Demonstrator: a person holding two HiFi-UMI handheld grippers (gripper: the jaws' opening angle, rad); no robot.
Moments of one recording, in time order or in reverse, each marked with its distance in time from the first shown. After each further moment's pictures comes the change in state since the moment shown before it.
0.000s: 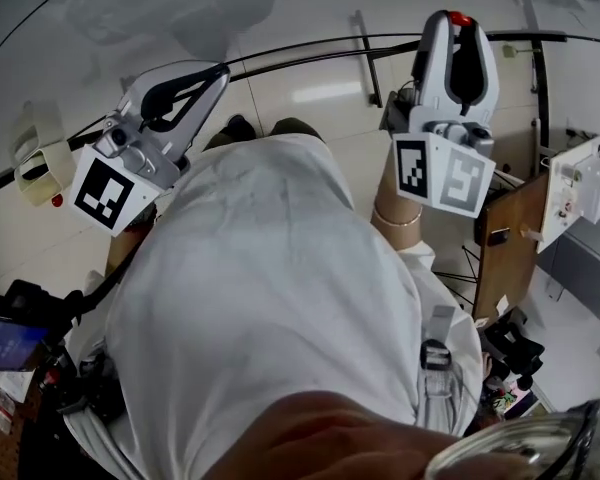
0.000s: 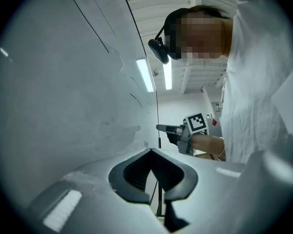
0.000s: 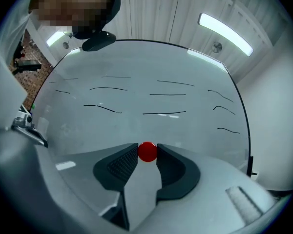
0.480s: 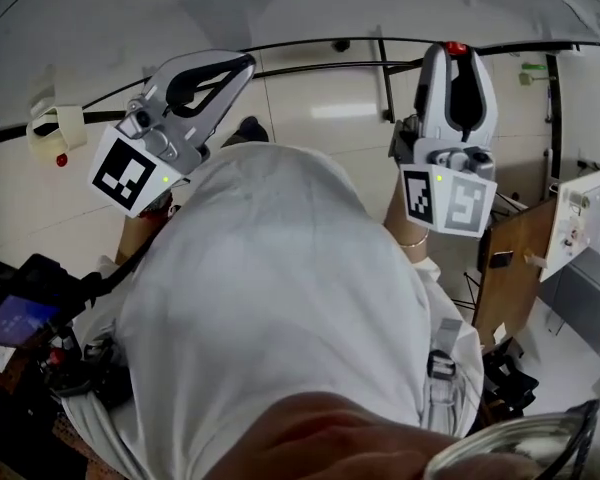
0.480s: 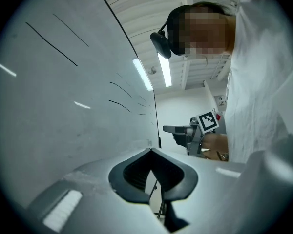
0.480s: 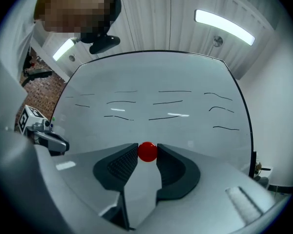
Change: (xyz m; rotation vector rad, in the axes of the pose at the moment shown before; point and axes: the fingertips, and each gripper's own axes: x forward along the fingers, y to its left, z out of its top) left arm 0.004 0.011 0.009 0.035 0.015 0.050; right arm -0.011 0.022 -0.005 0.047 0.017 0.132
